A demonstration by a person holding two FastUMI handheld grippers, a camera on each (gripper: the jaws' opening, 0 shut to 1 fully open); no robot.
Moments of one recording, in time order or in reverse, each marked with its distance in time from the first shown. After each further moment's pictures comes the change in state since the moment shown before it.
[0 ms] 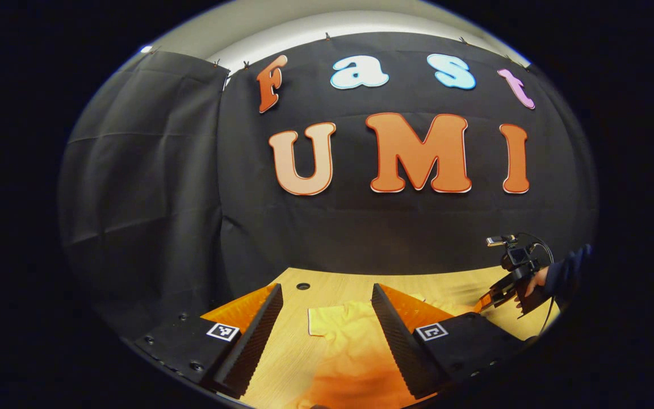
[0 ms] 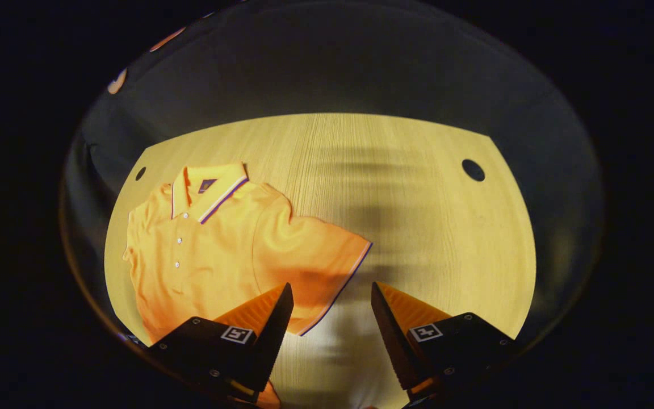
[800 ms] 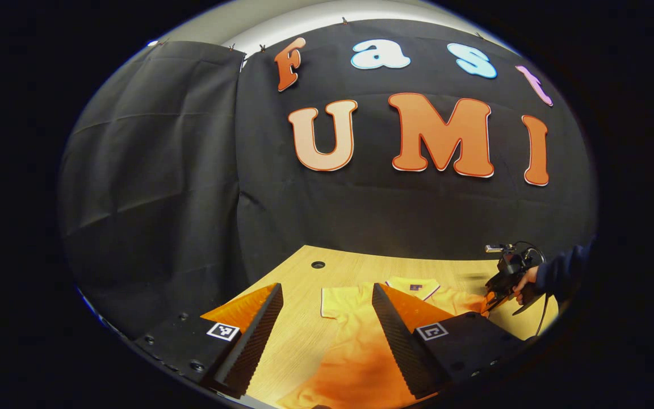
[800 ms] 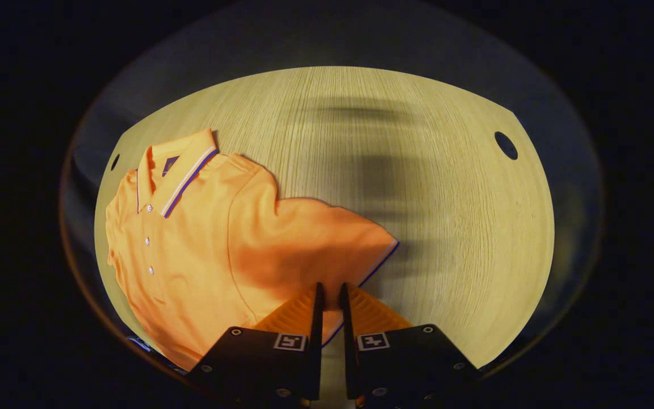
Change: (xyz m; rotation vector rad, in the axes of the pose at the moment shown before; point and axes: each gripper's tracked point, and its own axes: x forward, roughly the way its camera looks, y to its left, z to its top) left arm 0.000 0.009 -0.030 -0.048 0.090 0.053; right arm 0.037 0.009 0.000 0.039 0.164 0.040
